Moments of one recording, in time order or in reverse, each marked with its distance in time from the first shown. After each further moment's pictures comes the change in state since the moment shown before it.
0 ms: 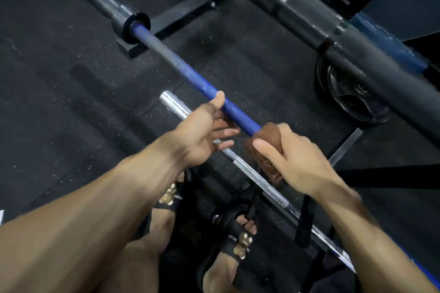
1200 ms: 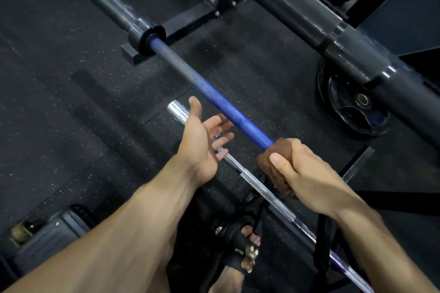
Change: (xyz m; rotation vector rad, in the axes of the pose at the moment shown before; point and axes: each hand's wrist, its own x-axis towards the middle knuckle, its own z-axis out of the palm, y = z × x) left_hand 0.001 -0.002 -0.027 -0.274 0.110 0.068; right_hand -0.002 -0.017 -0.004 0.050 -0.070 0.041
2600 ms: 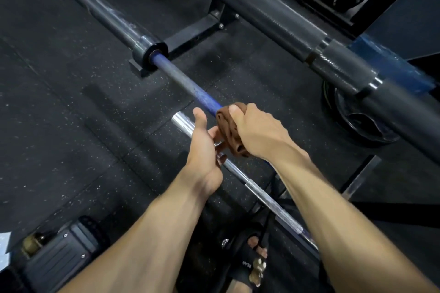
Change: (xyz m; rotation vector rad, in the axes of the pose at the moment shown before) left_hand 0.008 -0.003 0.012 -0.023 0.050 0.107; right_hand 0.091 -0.091 -0.002 0.028 0.104 0.034
